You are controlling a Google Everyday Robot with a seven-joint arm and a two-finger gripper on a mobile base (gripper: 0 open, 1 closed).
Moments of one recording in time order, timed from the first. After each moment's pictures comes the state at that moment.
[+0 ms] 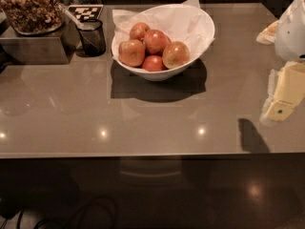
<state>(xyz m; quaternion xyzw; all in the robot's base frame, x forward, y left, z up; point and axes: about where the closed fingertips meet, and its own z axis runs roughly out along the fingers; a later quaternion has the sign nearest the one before) 0.438 -0.217 0.976 -0.60 0.78 -0.03 0.16</state>
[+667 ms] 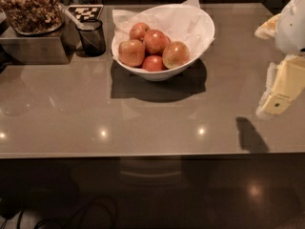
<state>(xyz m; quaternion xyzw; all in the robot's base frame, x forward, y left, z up) 0.445 -0.212 0.984 -0.60 0.78 -0.02 0.19</state>
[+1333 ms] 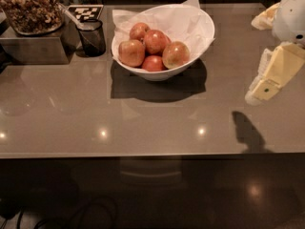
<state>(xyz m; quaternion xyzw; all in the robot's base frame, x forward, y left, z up) 0.468 -0.197 0.996 -0.58 0.78 0.02 0.24</state>
